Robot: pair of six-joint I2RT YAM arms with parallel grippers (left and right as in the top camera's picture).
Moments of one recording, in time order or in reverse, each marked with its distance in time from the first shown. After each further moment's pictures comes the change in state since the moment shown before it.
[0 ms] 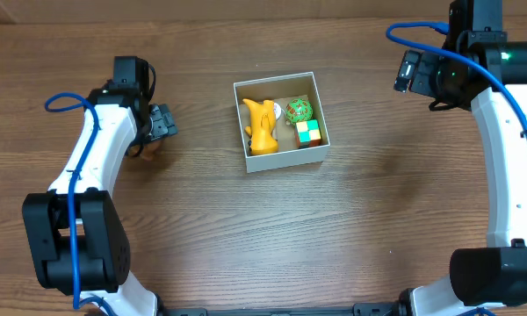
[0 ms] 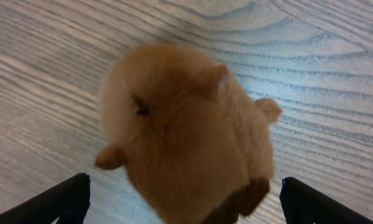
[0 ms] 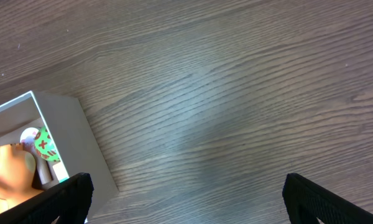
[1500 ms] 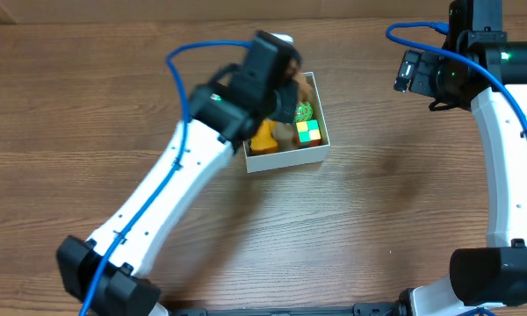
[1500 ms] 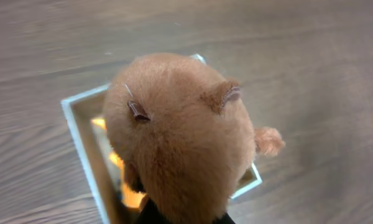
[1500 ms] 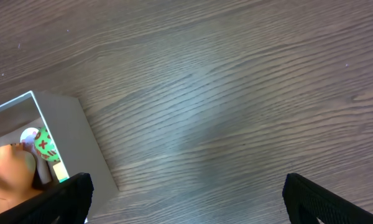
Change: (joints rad) left arm -0.618 -0.093 0.378 -0.036 0.118 0.013; right arm 0.000 0.000 0.000 -0.001 0.000 0.000
